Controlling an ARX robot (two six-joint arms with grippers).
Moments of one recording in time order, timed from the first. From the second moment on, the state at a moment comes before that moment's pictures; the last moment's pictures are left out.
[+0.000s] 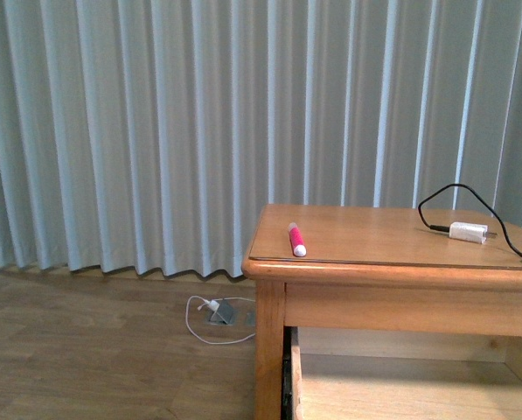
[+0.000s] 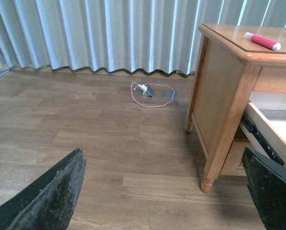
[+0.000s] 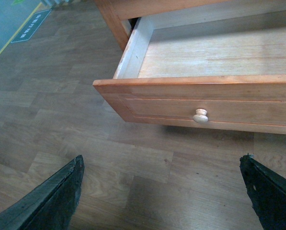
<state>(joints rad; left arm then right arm) 0.00 0.00 0.02 0.00 0.00 0.00 -0.30 0.48 0.46 -0.54 -0.63 0.03</state>
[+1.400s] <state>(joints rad) -0.38 1.86 1.25 0.47 -0.01 0.21 -0.30 0.48 0.46 -0.54 -0.63 0.03</state>
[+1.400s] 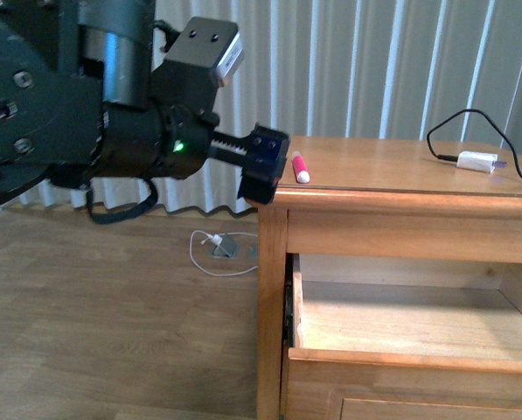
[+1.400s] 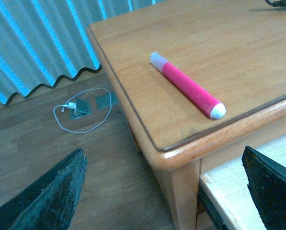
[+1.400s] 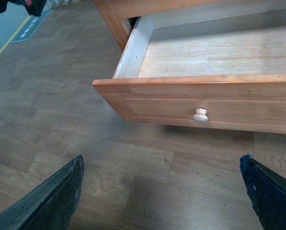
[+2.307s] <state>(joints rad) -0.43 2.23 1.81 0.16 -0.02 0.15 -0.30 0.48 0.46 -0.54 -0.63 0.03</state>
